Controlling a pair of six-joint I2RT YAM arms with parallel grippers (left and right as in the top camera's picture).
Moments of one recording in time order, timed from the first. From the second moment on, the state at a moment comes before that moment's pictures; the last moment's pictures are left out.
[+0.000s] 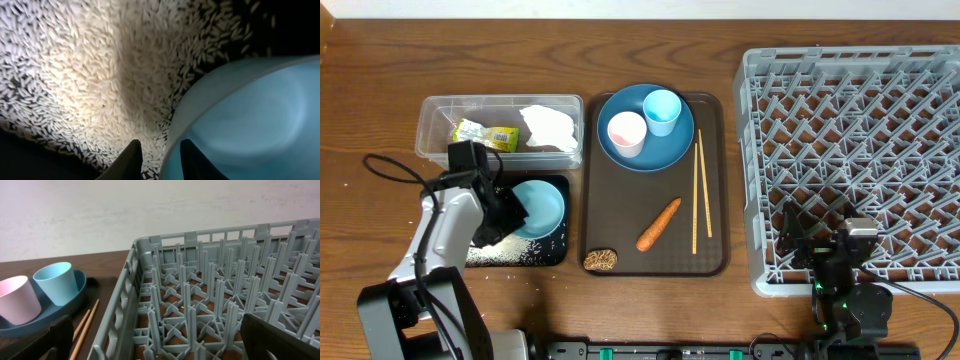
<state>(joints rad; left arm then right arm) 0.23 1.53 0.84 -0.80 0.02 -0.42 0.01 0.01 0.01 -0.07 -0.05 0.15</state>
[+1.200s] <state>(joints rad) 0.21 1.15 0.84 -0.89 0.12 -0.42 0.01 0.01 0.01 -0.07 -0.05 0.15</state>
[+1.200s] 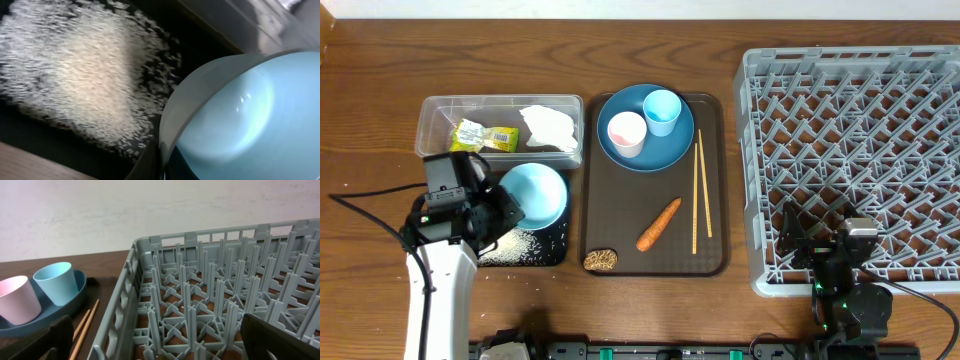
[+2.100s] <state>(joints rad) -0.22 1.43 0.84 -0.65 0.16 -0.40 0.01 0.01 0.01 -0.07 -0.05 0.15</state>
